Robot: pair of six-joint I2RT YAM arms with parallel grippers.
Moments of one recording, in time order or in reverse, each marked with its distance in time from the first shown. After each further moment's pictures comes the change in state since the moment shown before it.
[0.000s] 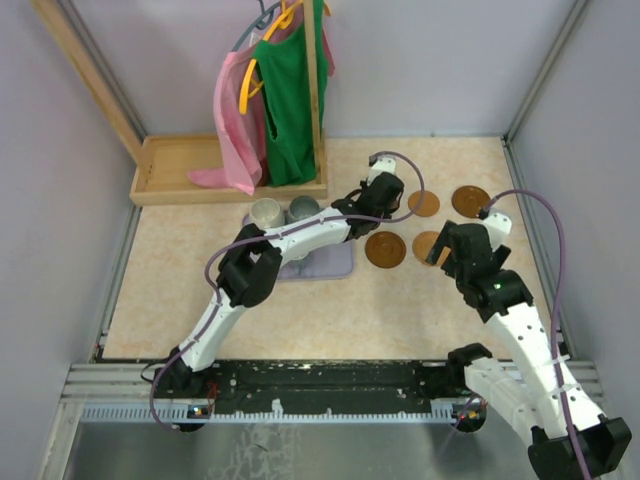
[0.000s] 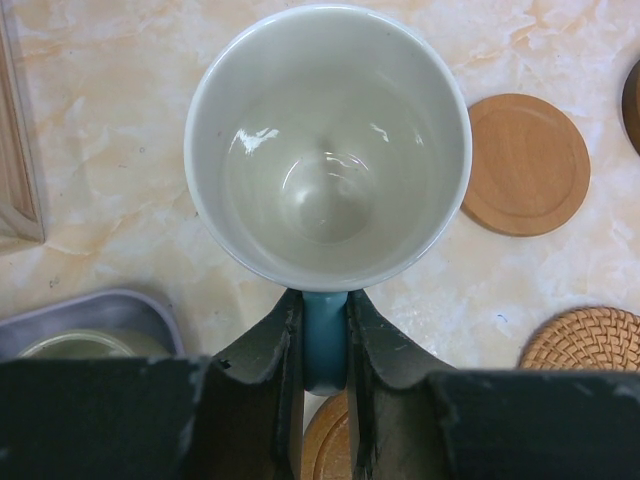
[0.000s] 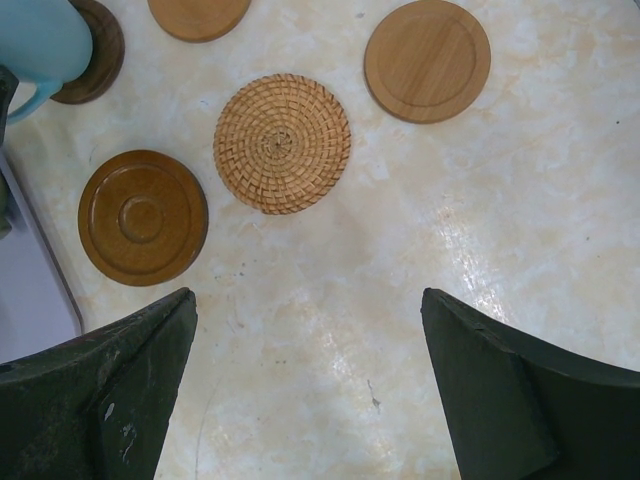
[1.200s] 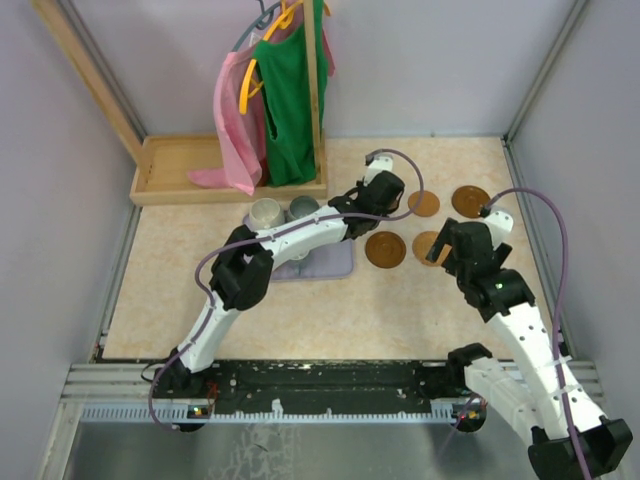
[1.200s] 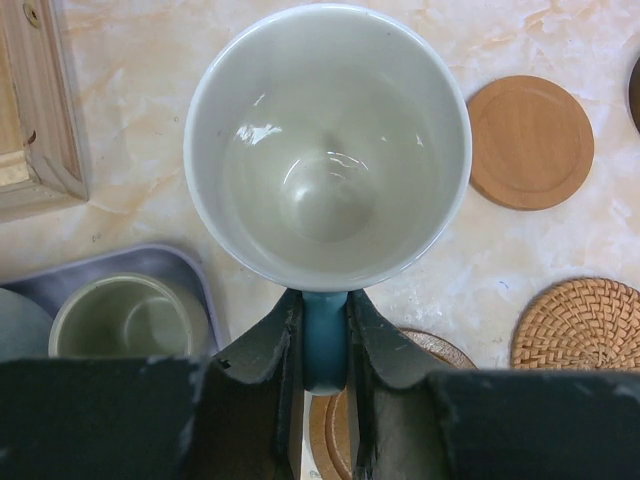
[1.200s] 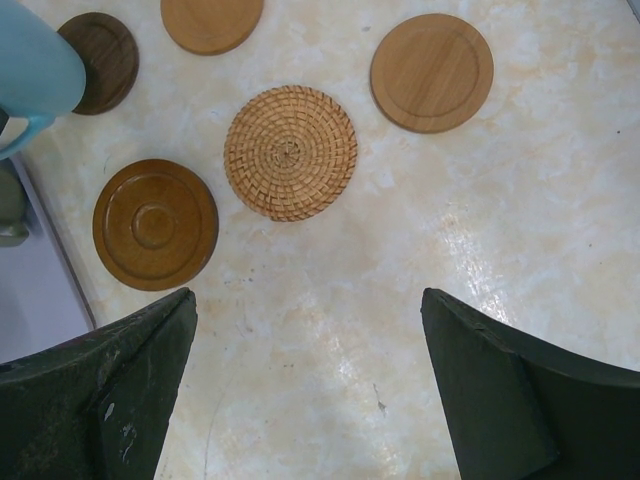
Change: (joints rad) left arm -0.016 -0.066 -0.016 -0.123 -0.032 -0.047; right arm 0.000 0.001 0.018 0.000 0.000 0.000
